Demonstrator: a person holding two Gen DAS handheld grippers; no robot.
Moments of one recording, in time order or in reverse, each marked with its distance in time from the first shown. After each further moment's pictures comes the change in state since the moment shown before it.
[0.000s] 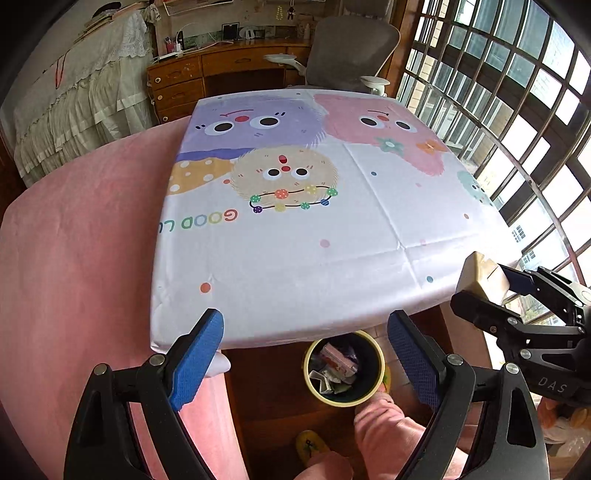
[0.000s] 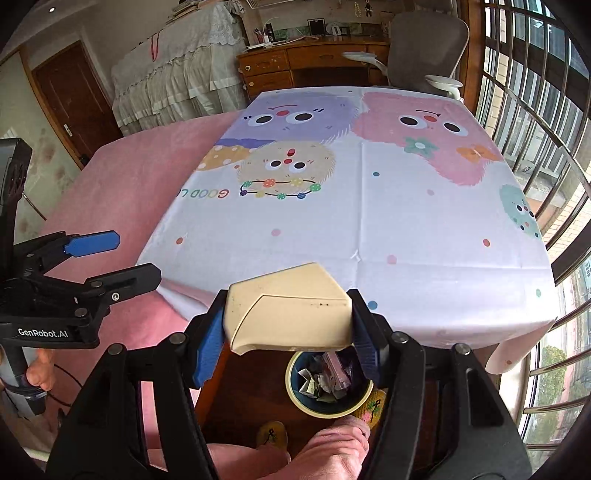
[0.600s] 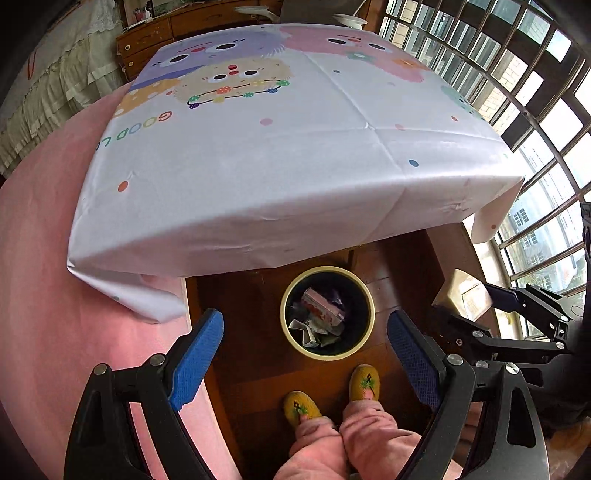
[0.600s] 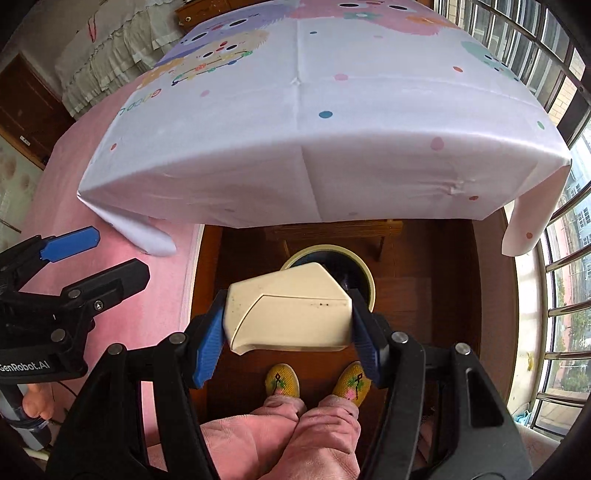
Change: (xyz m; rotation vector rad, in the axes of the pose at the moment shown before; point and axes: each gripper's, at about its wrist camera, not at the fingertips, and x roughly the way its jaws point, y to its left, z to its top) left arm 0.095 -0.059 -0.093 0.060 0.178 -0.014; right arm 0.064 -0.054 -0.123 0.204 0.233 -0.062
